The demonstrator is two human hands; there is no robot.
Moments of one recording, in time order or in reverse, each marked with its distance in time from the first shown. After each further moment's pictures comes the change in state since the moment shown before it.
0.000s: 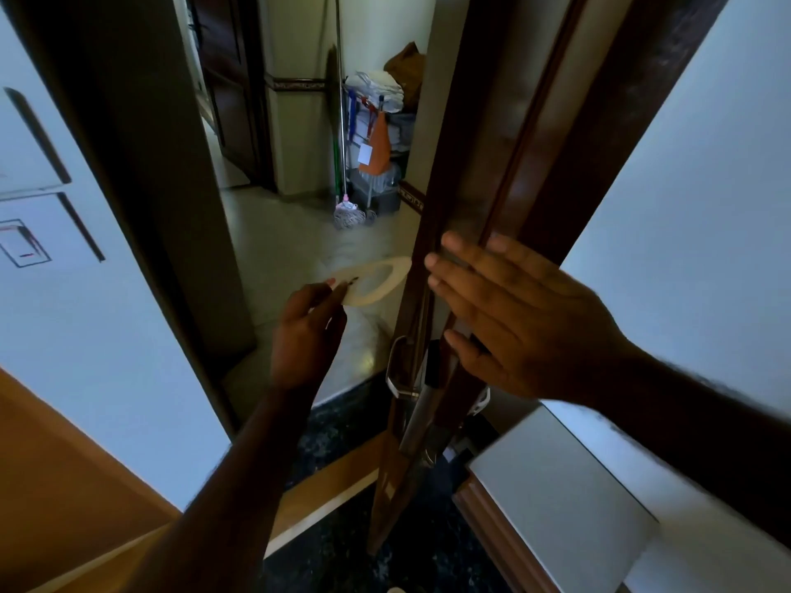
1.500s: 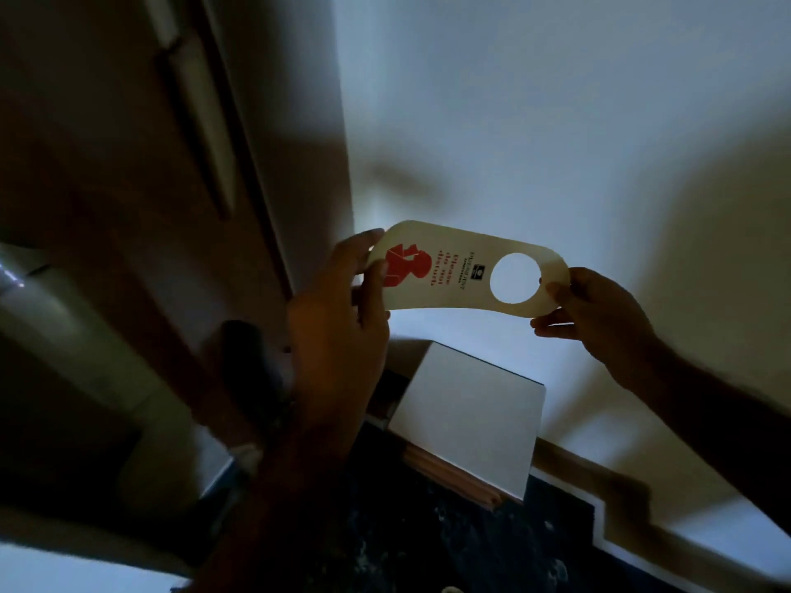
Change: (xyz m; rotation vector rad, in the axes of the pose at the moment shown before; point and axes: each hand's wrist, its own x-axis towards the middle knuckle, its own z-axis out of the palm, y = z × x) left_hand 0.001 0.333 0.041 -0.610 -0.239 0.030; right_hand -0.321 0.020 -0.107 0.946 0.099 2.215
